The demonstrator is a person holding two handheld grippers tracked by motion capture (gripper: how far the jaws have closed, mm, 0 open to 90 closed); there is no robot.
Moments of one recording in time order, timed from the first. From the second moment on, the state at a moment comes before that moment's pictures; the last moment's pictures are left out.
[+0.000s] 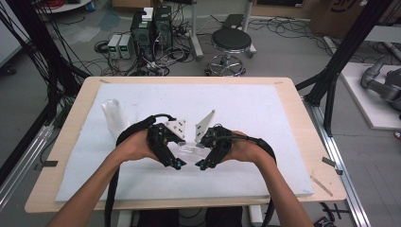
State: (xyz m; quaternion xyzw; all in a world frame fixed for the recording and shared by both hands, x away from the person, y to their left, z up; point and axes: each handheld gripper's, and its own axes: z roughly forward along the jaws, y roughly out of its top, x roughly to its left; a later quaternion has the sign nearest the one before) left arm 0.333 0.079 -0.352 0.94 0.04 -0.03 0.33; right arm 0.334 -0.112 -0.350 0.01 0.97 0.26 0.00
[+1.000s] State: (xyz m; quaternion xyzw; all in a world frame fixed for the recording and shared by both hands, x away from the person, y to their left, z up) left arm 0.336 0.080 -0.359 0.95 0.05 -0.04 0.31; right arm 0.337 -0.112 -0.355 0.02 0.96 0.26 0.01
